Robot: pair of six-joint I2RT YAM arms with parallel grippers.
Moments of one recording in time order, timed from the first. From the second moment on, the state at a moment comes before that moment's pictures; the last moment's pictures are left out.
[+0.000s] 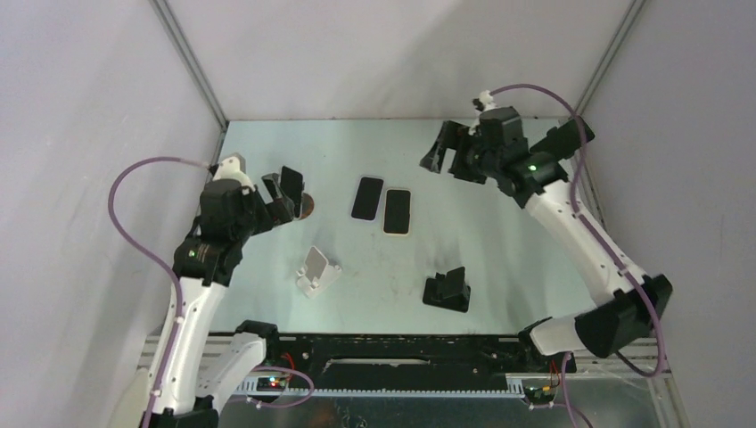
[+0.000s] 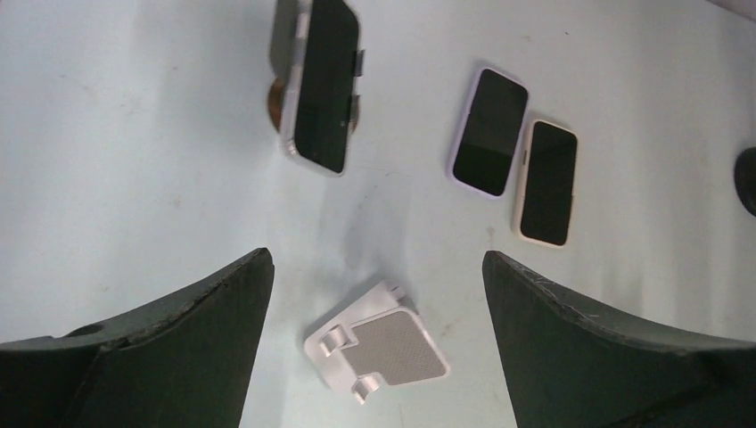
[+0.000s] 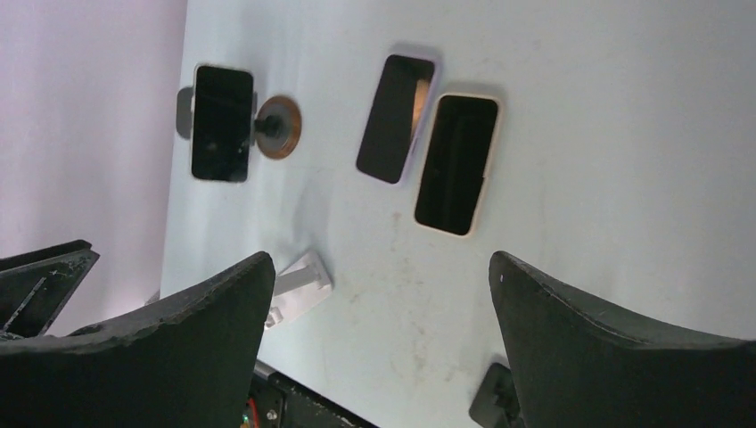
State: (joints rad) left arm -0.15 0.84 1.03 -0.73 -0.07 -0.40; right arm 0.44 1.37 1.47 -0.66 -0.10 0.62
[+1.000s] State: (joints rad) left arm -0.15 0.44 0.83 -0.84 -0.30 -0.47; right arm 0.79 2.29 2.05 -0.26 -0.31 0.94
